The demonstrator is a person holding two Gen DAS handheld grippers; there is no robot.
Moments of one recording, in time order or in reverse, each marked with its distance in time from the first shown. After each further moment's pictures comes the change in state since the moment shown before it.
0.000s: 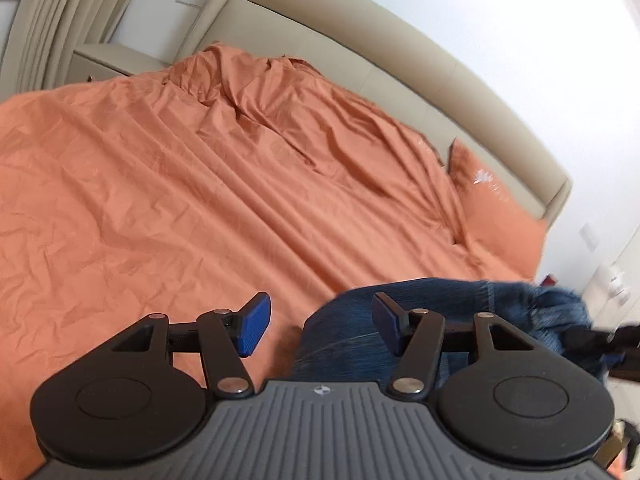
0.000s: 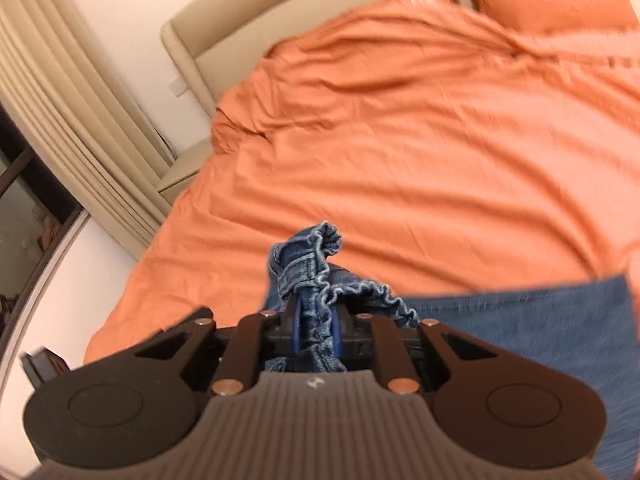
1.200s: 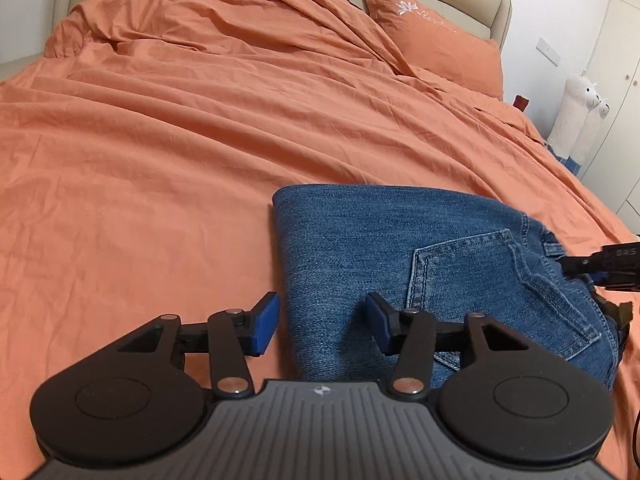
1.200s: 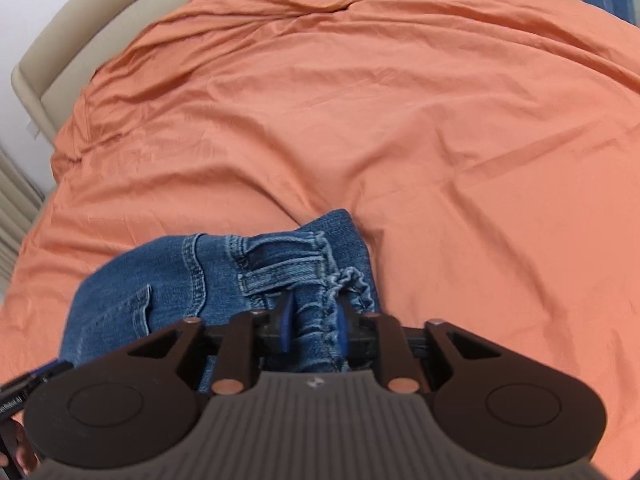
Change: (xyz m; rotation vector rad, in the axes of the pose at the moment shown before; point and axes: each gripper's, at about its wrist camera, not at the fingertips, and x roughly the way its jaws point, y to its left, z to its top) left arm 0.082 -0.065 -0.090 0.410 0.327 -0.024; right arm -0.006 -0.248 -0.068 0.230 -0.025 -0.319
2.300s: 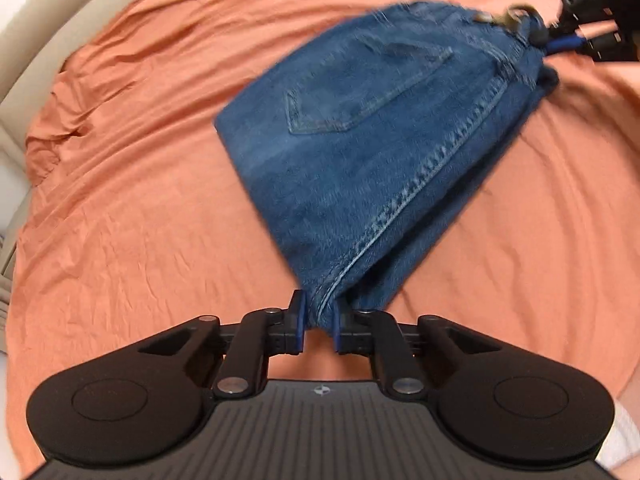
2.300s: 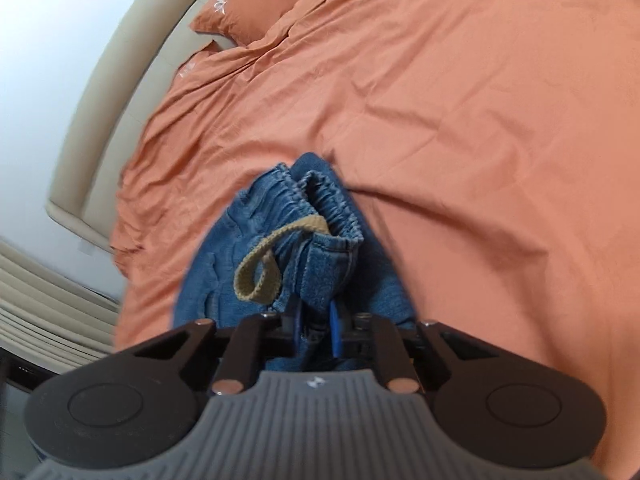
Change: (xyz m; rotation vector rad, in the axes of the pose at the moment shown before) left arm -0.095 -0.100 -0.088 0.642 0.311 0.222; right arm -0.103 -0.044 -0.101 0.386 -0.069 0.173
